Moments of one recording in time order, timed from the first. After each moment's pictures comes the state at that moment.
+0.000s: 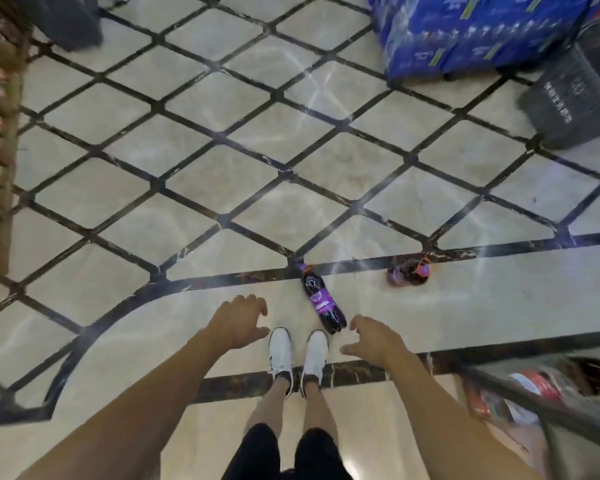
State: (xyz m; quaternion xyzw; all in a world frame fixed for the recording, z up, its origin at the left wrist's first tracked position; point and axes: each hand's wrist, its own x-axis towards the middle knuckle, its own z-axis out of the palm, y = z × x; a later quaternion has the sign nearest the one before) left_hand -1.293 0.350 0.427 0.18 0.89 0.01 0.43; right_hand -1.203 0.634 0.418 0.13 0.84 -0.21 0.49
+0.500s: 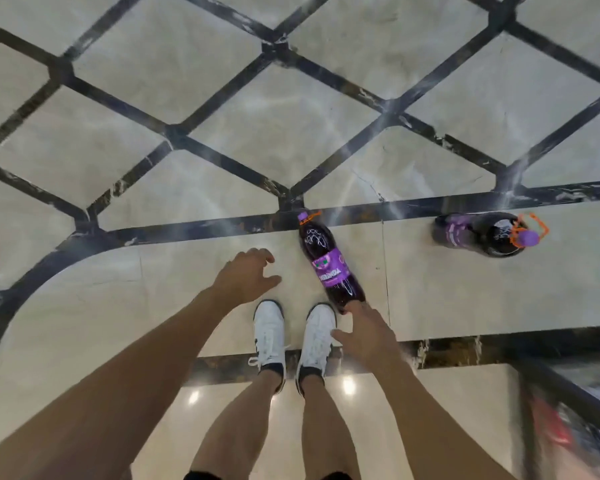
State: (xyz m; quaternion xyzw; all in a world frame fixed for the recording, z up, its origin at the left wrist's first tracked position) left_hand -1.352 0.397 0.037 0.05 0.85 0.12 0.50; right_hand -1.198 0.629 0.028 0.19 0.82 -0.26 0.48
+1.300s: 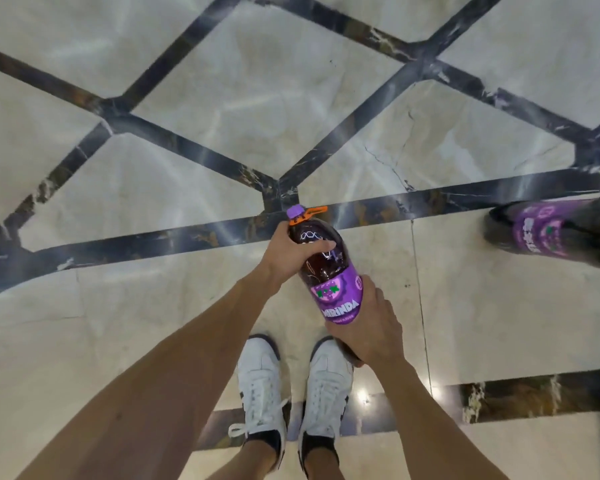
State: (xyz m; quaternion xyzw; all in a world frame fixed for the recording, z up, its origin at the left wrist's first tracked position) left_hand -1.371 0.479 -0.179 -0.25 0.69 0.50 0.46; right_hand -1.209 0.621 -0.183 0.29 0.84 -0.33 0.33
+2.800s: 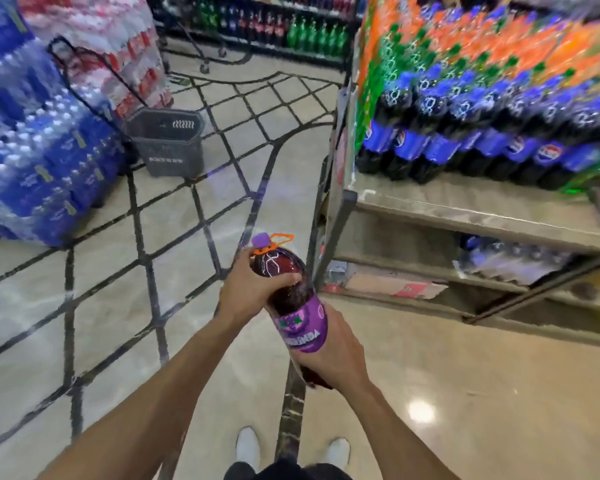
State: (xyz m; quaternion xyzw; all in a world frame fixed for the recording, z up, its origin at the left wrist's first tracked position) left_hand -1.149 0.585 0.691 0.43 0.66 0.41 0.46; right_hand -0.958 0.520 0.639 0.67 0.65 -0.30 -0.19
